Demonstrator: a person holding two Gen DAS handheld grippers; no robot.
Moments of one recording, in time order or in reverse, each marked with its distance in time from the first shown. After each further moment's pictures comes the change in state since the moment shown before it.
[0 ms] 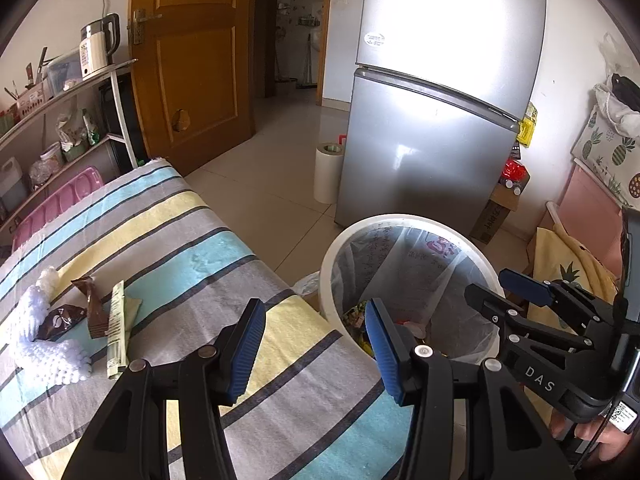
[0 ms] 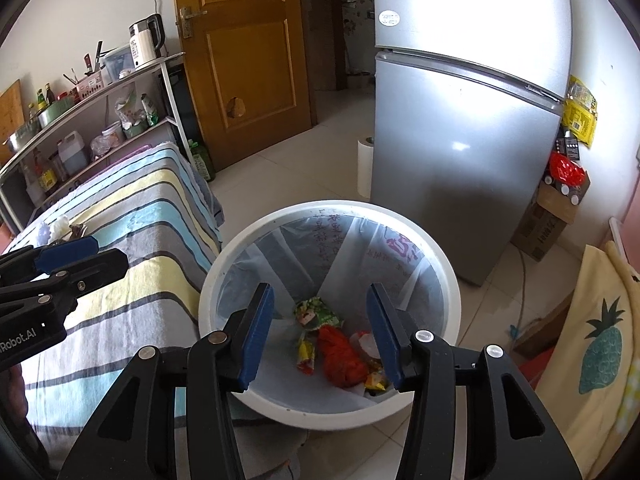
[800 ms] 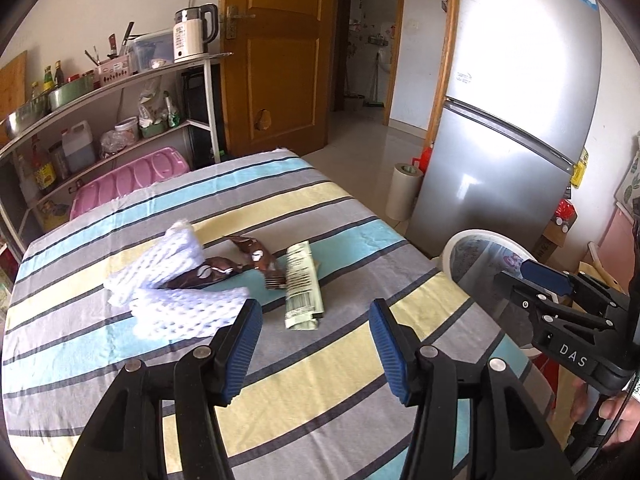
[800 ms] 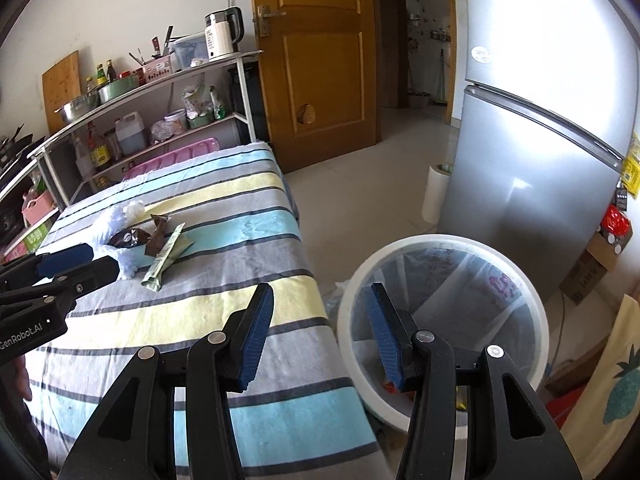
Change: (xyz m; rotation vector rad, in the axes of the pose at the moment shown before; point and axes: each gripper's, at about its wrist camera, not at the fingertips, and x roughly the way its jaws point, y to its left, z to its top) left arm -0.071 0.121 -0.042 -0.155 -0.061 0.176; right arm -0.005 0.115 0.010 -0.143 -0.032 0.168
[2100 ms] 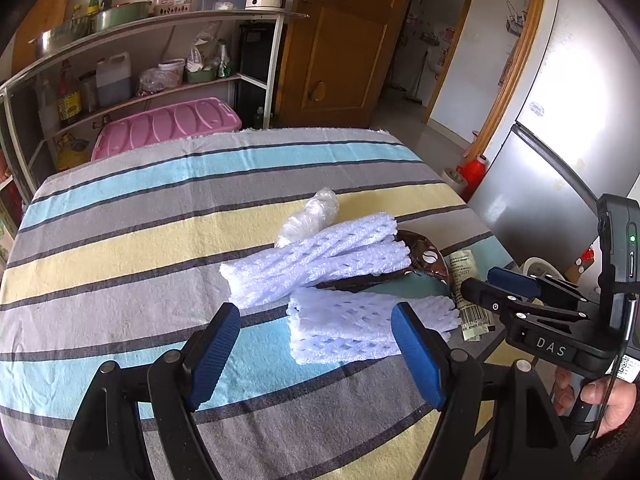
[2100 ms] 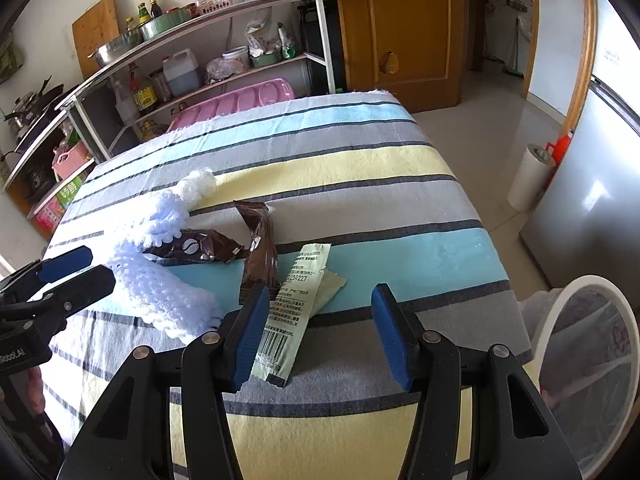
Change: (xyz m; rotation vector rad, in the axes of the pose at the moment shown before) left arm 0.041 0.151 -0.003 -0.190 0.099 -0.011; right arm 0.119 0.125 0.042 -0.108 0.221 0.178
